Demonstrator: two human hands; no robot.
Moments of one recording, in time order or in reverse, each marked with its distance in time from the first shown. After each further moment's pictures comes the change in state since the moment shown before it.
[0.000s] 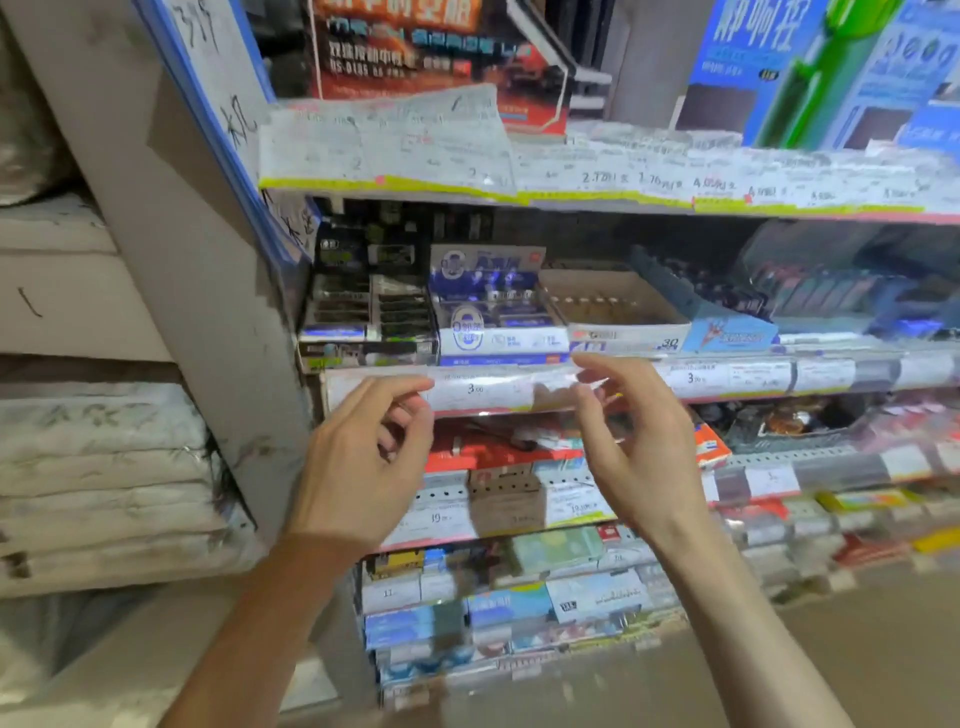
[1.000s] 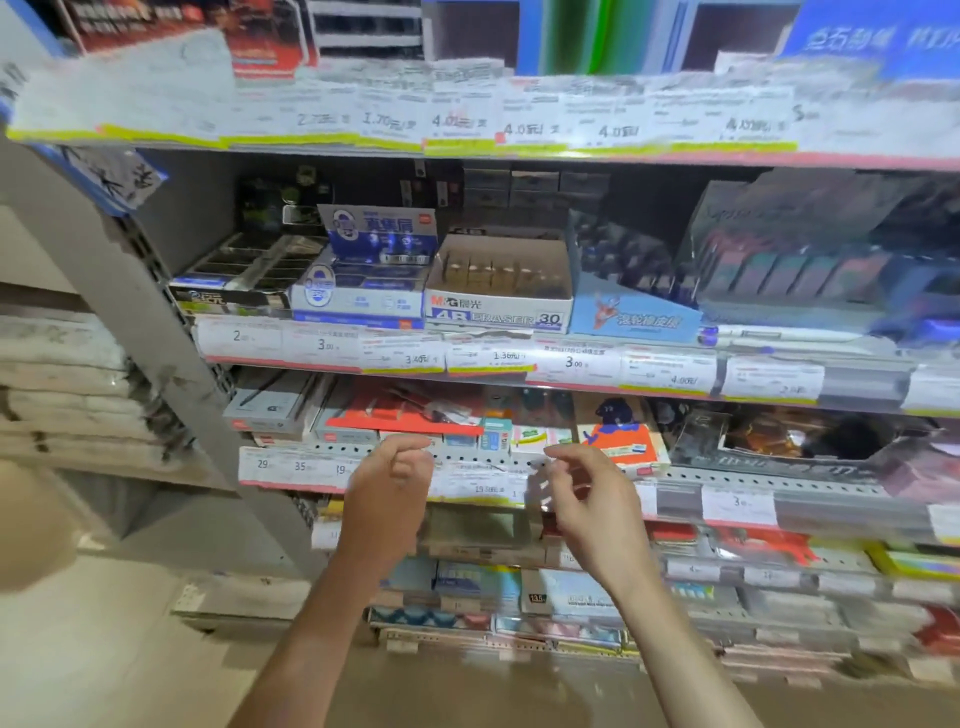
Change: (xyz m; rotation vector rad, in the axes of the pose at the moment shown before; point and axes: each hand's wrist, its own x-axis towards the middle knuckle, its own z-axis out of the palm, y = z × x) left_hand -0.064 0.040 0.193 0.080 0.074 -0.560; right_hand -0.054 0.182 -0.056 0.198 -0.407 0.391
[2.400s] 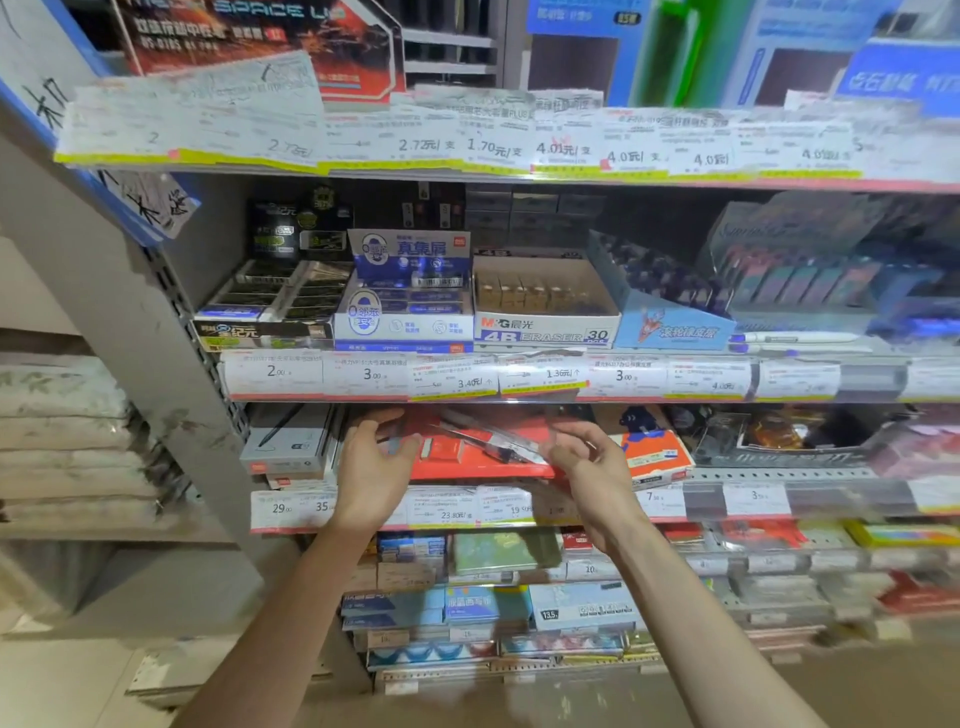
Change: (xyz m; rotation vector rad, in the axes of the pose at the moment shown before) left_hand 0.100 -0.055 -0.042 -0.019 -0.093 -0.099; right_hand 0.040 -0.032 0.057 0.596 0.063 0.436
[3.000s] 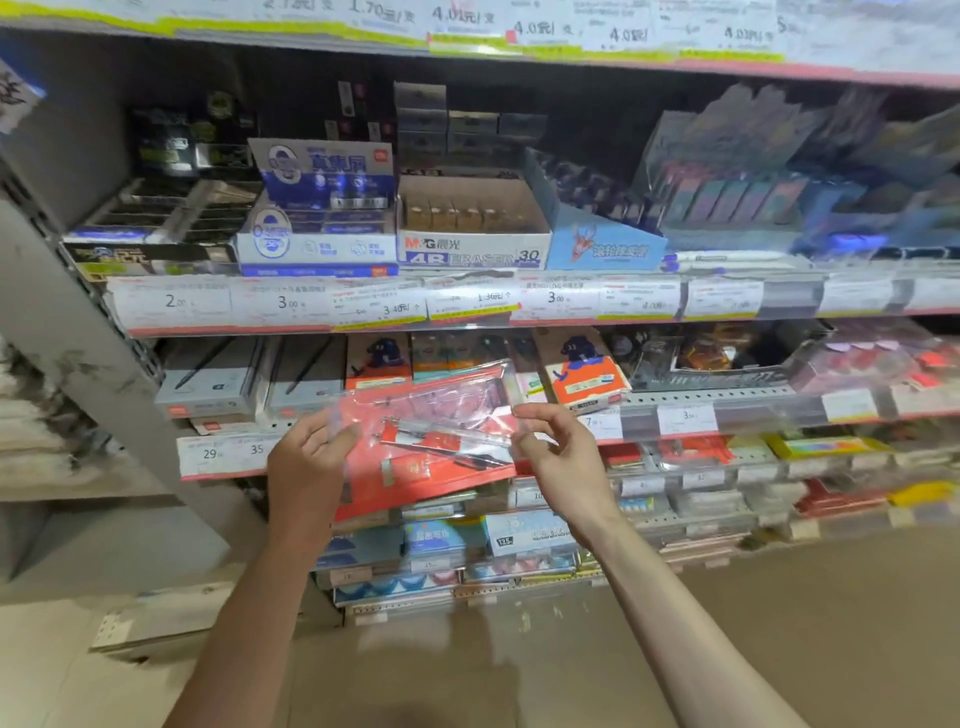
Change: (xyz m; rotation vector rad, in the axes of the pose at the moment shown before) left_hand -0.072 -0.013 0.009 -0.348 0.046 -0.044; right_hand -0.058 0.022 -0.045 -0.179 -0.055 -0.108
